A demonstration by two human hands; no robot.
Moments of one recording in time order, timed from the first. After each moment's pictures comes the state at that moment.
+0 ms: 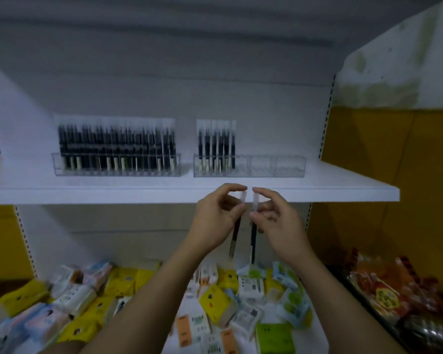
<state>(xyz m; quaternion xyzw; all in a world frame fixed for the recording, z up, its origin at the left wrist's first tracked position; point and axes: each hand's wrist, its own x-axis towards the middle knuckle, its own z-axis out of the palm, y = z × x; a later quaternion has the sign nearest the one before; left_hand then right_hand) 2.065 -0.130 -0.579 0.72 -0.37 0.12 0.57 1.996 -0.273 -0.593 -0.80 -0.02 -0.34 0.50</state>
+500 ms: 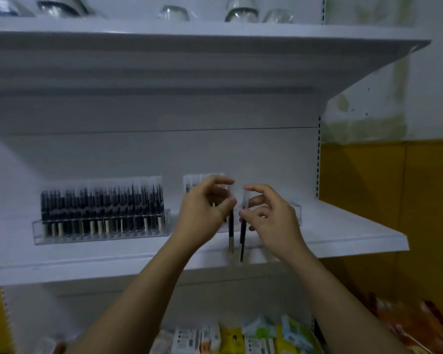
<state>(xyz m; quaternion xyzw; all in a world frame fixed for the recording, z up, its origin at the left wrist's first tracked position) 2.095 -0.151 -0.463 0.71 -0.40 0.20 0.54 2.040 -0.298 -0.491 -0.78 -0.07 -0.40 0.48</state>
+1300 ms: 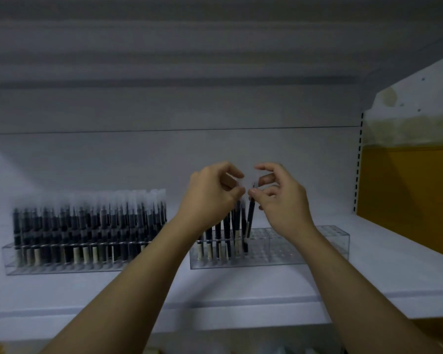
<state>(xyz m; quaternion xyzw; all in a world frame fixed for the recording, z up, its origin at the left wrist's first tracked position) 2.207 -0.178 -0.411 0.79 -0.37 0.26 0.41 2.168 -0.328 -0.439 -0.78 -0.06 -0.45 0.44</state>
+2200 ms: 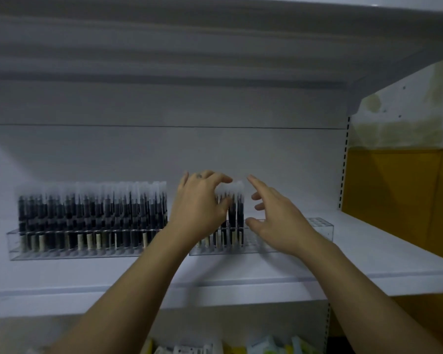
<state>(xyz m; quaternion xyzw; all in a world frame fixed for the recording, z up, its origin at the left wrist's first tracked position) 2.184 -0.155 -0.433 0.84 -0.34 0.33 0.26 2.126 -0.317 -0.456 -0.93 -0.02 -0.30 0.20</state>
